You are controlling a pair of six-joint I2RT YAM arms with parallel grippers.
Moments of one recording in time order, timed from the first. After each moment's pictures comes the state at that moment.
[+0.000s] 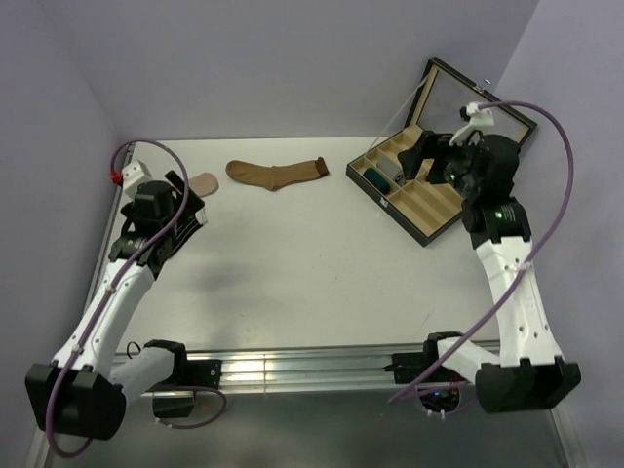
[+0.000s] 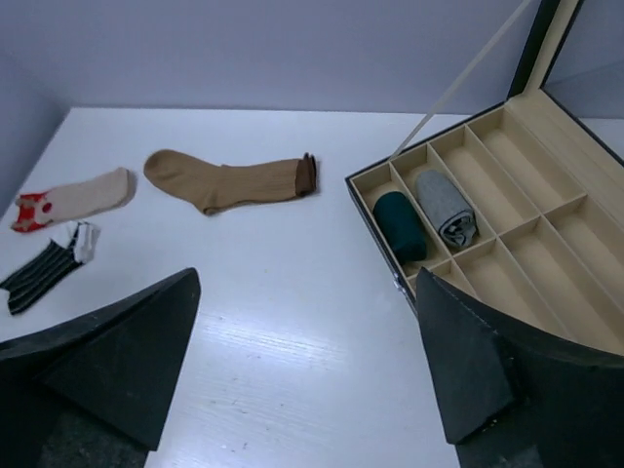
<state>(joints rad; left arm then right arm) -0.17 1.00 0.90 -0.31 -0.40 -0.64 0.02 1.14 1.31 -0.41 -0.29 0.16</state>
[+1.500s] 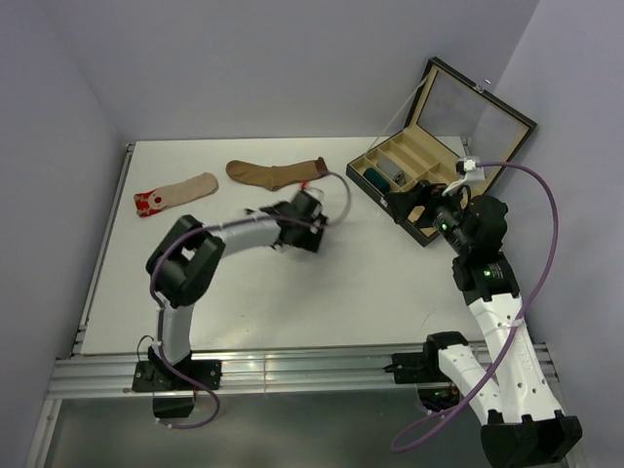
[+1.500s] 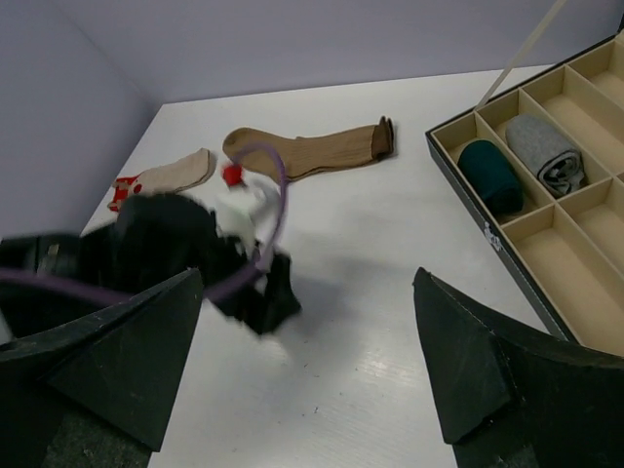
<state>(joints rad) -0.66 2.01 1.35 -0.30 -0.25 -0.33 0.09 0.75 0.84 -0.20 -0.32 0.38</state>
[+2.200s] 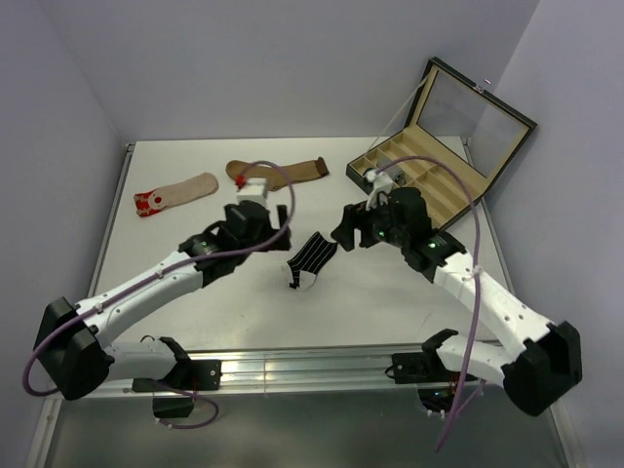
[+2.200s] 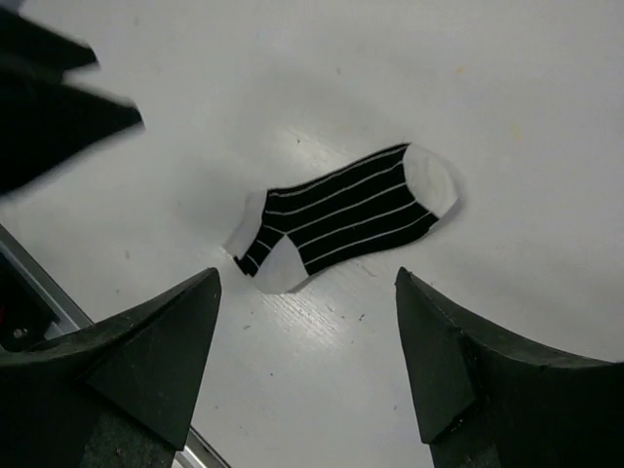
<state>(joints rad) -0.83 1.25 0.96 -0.30 -0.38 -0.51 0.47 1.05 0.85 -0.25 -0.25 0.25</state>
